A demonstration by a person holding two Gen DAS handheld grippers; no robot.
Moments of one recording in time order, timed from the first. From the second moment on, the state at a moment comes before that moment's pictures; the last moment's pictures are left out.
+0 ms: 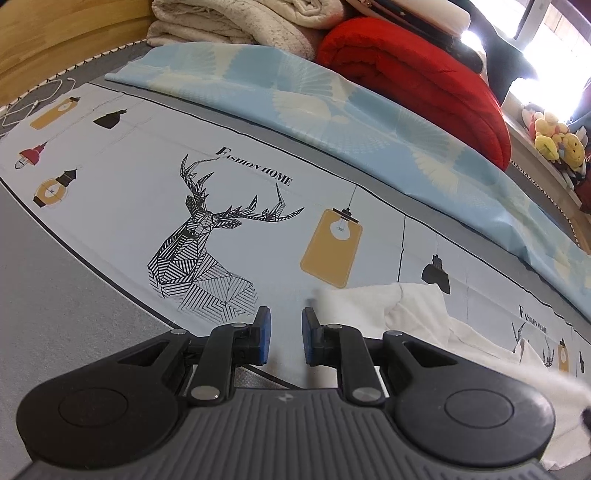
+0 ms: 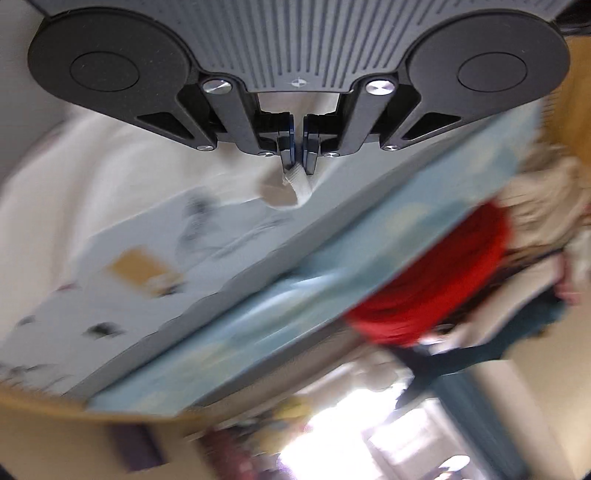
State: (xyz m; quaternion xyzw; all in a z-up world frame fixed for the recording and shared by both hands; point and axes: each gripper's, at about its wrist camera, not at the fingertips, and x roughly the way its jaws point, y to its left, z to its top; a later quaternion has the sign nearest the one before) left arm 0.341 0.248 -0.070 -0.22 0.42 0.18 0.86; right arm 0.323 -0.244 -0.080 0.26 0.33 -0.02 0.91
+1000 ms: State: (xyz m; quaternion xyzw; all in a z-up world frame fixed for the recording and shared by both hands) left arm 0.352 0.162 -0.142 -0.17 0.56 0.01 0.81; right arm 0.336 -0.311 -0.115 0.29 0.36 -0.13 0.88
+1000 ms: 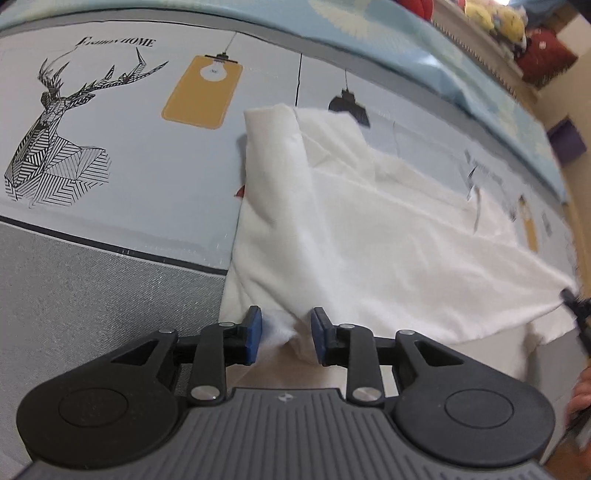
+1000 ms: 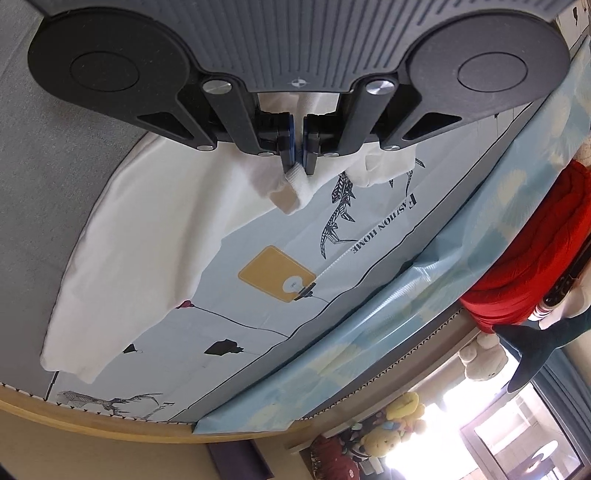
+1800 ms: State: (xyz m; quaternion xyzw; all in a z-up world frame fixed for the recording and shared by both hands) left arm 0.347 0.228 -0.129 -0.30 0.47 0.08 0.83; right arm 0.338 -0.298 -0.149 0.26 0.49 -0.14 0.82
